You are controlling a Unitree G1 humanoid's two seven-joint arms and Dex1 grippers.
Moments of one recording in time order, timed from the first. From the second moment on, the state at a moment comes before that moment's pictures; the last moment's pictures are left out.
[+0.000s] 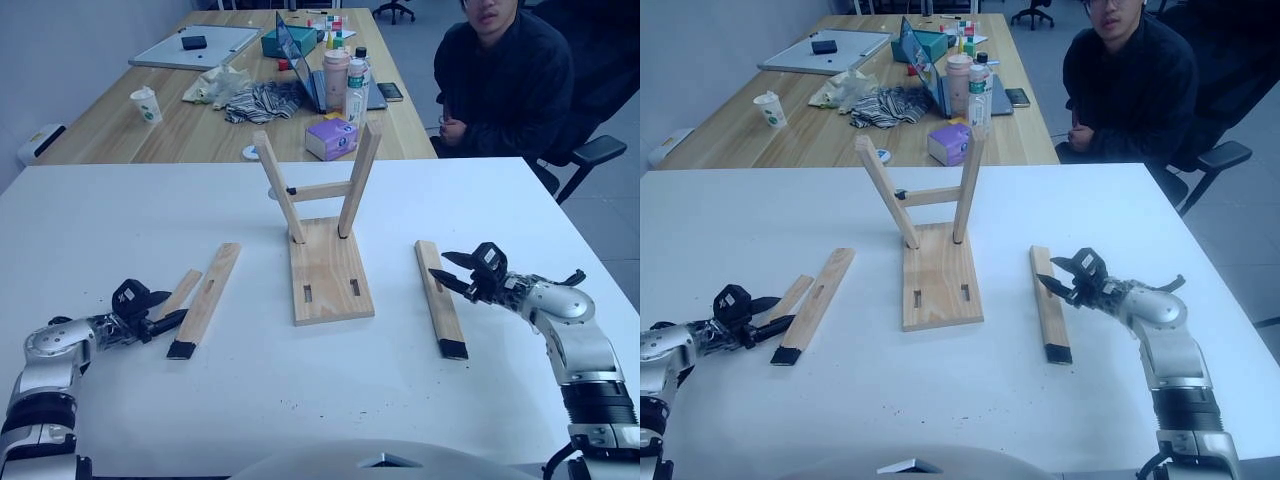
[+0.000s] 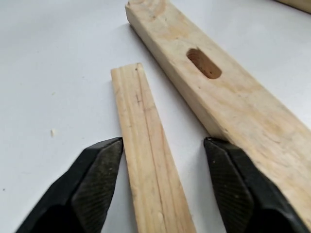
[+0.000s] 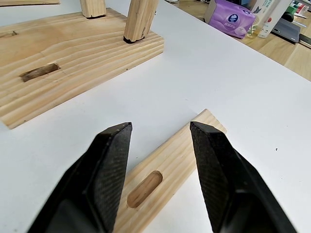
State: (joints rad) left arm -0.06 0.78 0.14 0.70 -0.23 -0.09 -1.05; right arm -0.08 -0.57 -0.08 0.05 0.13 0.19 0.87
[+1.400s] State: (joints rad) left arm -0.62 0.34 -0.10 -0.16 -0.33 0.16 -0.63; right arm -0.61 -0.09 -0.24 -0.42 1.35 0.76 -0.20
